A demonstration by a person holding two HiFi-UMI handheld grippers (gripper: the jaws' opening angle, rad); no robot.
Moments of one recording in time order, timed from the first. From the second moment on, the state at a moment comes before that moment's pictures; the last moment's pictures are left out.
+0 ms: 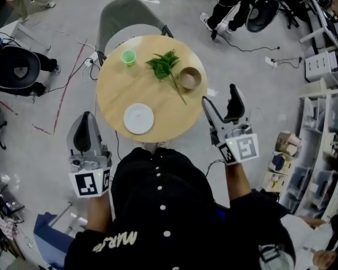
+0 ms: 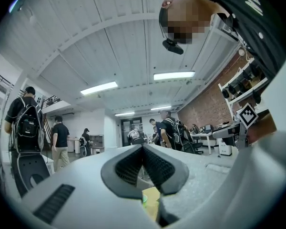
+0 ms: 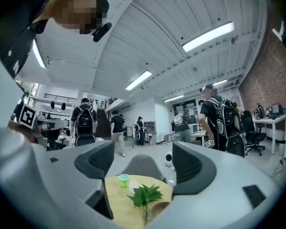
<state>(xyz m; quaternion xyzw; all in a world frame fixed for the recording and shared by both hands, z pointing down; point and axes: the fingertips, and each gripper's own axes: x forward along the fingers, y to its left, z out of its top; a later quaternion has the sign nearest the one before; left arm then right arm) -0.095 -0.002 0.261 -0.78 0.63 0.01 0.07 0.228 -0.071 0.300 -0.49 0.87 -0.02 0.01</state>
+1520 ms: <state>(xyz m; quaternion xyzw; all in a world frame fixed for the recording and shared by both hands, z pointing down) -0.171 -0.055 0.368 -0.79 0.61 -0.04 -0.02 -0.058 -0.262 0.557 -0.35 0.91 -0.11 -0.20</state>
